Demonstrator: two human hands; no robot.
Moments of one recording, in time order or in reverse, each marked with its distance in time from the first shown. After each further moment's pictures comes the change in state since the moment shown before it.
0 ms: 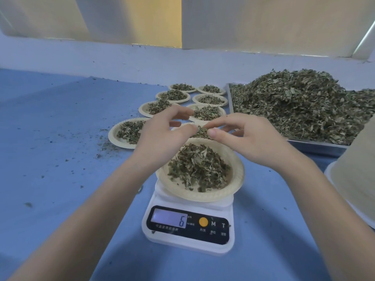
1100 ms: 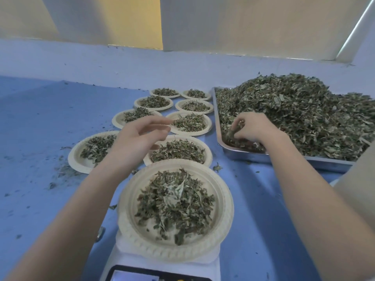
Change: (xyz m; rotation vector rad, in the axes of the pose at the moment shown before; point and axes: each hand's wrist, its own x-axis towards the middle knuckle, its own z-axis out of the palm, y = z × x) left_hand 0.068 -0.039 0.012 -0.189 -0.060 -0.070; right_hand 0.117 0.160 -0.027 -0.297 0.022 0.460
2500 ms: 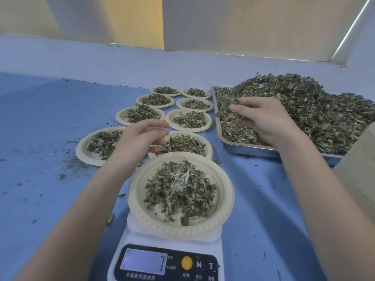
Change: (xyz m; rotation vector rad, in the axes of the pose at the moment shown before) left_hand -0.008 -0.013 -0.006 -0.128 0.037 -0.110; right_hand -0.070 -0.042 -0.028 1.040 0.032 -0.106
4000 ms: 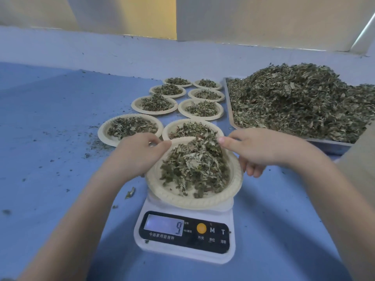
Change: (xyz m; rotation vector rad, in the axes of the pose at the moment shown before) left_hand -0.058 0.007 -0.025 0.846 -0.066 -0.077; right_hand -0.091 -0.024 0.047 -1.045 -0.487 0.292
